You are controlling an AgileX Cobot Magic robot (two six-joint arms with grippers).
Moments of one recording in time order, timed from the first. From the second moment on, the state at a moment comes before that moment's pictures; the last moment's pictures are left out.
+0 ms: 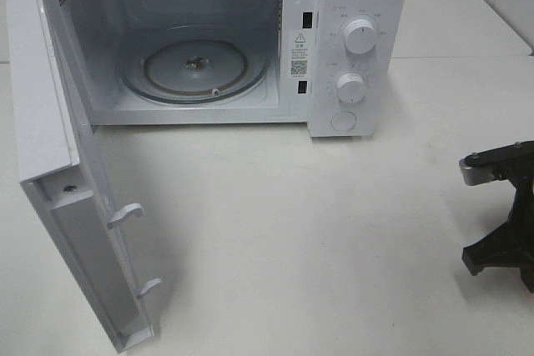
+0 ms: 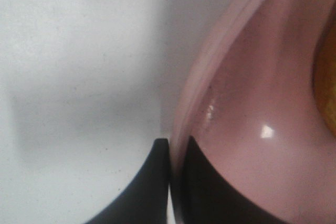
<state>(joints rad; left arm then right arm) 0.03 -0.01 -0.51 -0.17 1.08 0.11 0.19 1.66 -0.63 -0.36 0.62 0.36</state>
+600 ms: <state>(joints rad) 0.03 -0.01 -0.51 -0.17 1.08 0.11 0.21 1.49 -0.62 -0.39 0.73 0.46</state>
